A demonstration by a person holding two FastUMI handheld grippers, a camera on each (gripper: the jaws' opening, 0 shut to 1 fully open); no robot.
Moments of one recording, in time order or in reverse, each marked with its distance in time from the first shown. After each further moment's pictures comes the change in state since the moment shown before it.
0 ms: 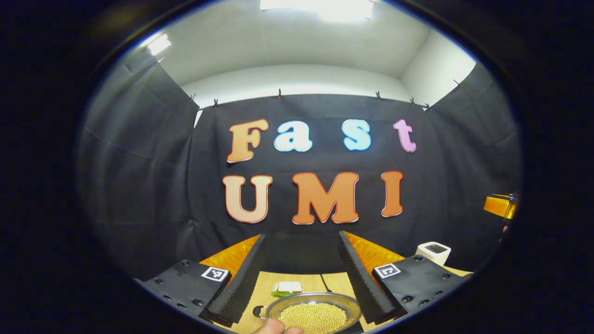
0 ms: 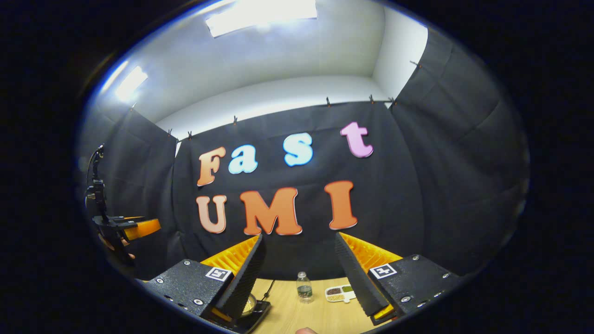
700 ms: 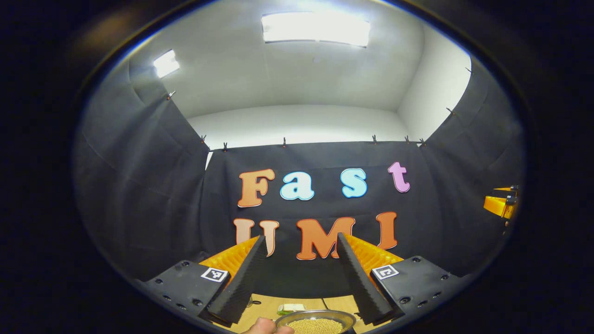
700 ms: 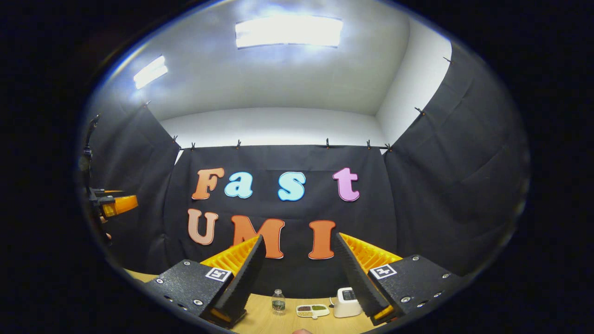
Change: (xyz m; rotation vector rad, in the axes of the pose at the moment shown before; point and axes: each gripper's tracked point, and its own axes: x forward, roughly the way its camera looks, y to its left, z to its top) left arm -0.086 0.005 0.097 0.003 -0.226 0.025; right arm -0.064 0.002 0.078 -0.154 -0.146 -0.031
